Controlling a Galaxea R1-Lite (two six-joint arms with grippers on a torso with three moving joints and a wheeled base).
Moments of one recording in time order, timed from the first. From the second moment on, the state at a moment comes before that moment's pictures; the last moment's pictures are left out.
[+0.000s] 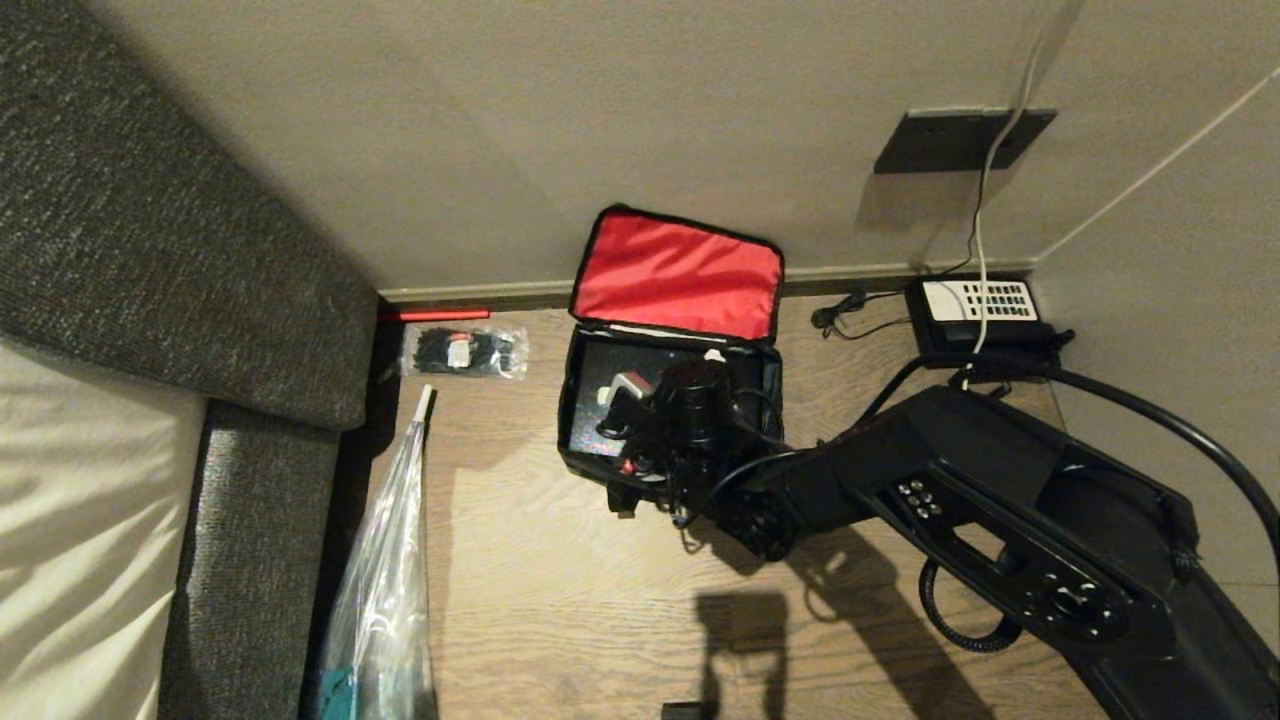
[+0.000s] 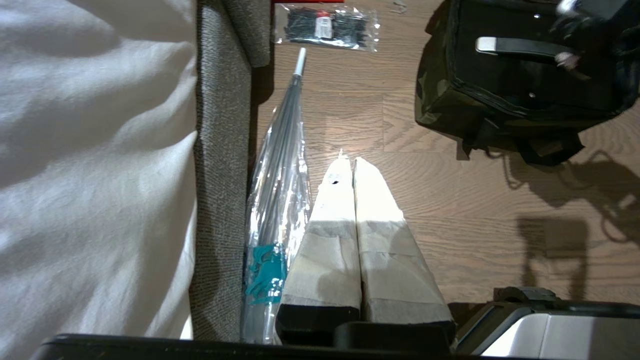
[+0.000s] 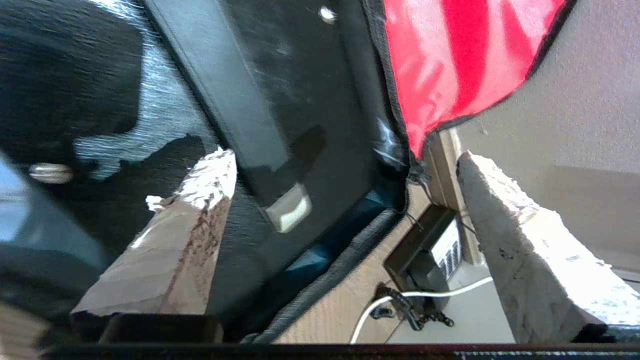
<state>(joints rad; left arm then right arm) 0.00 0.00 0.00 0.00 0.00 0.00 0.71 2.53 -1.62 -0.77 -0.76 -1.06</state>
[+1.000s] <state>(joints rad) 0.00 0.00 0.00 0.00 0.00 0.00 0.79 2.65 -1.60 -1.04 -0.94 -1.19</state>
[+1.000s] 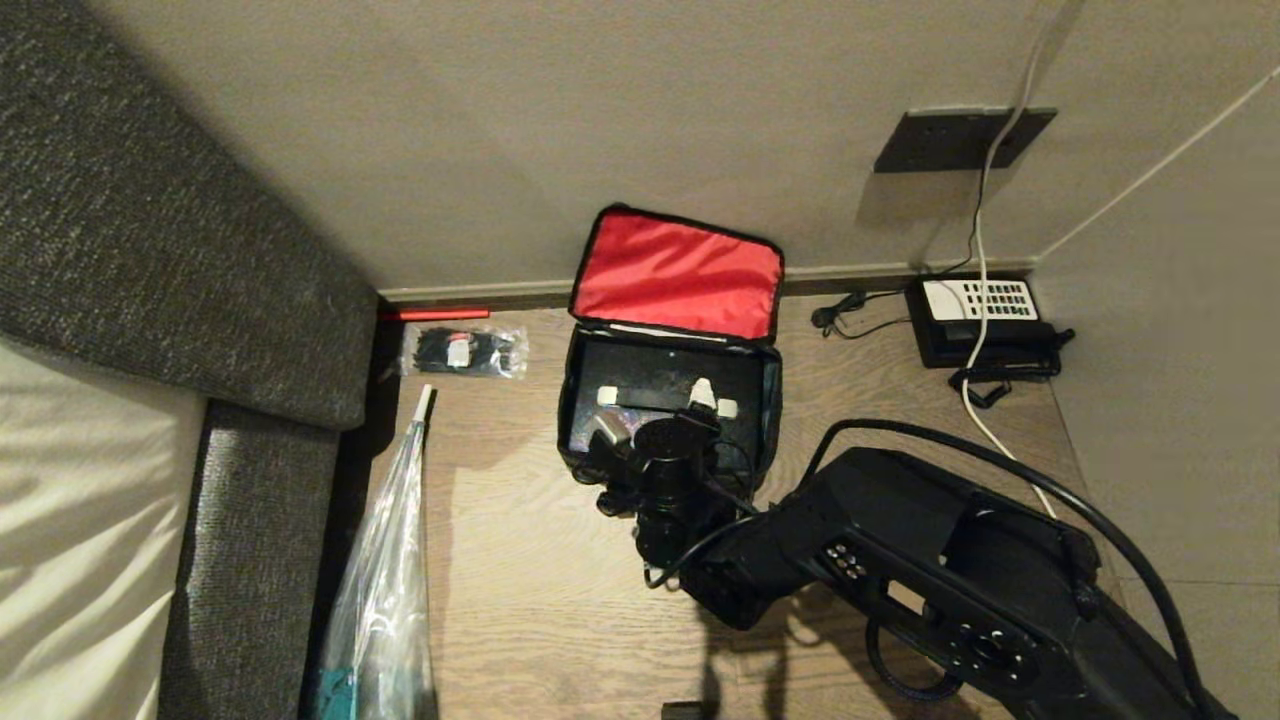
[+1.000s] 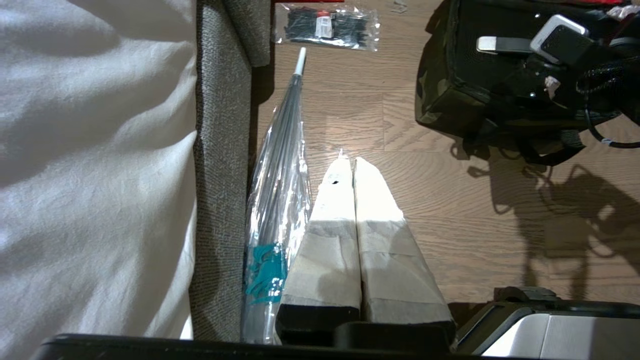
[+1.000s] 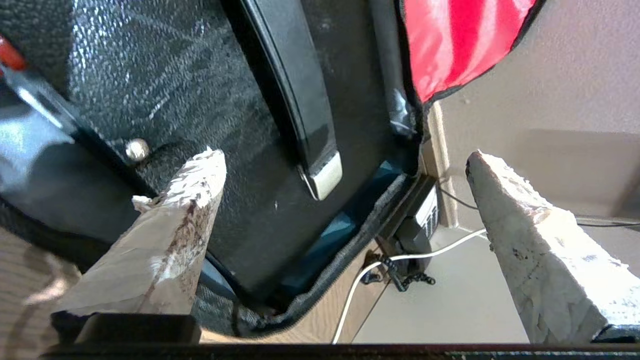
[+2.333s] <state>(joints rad) 0.00 0.00 0.00 0.00 0.00 0.00 0.70 2.77 -1.82 -1.09 -0.89 -1.38</state>
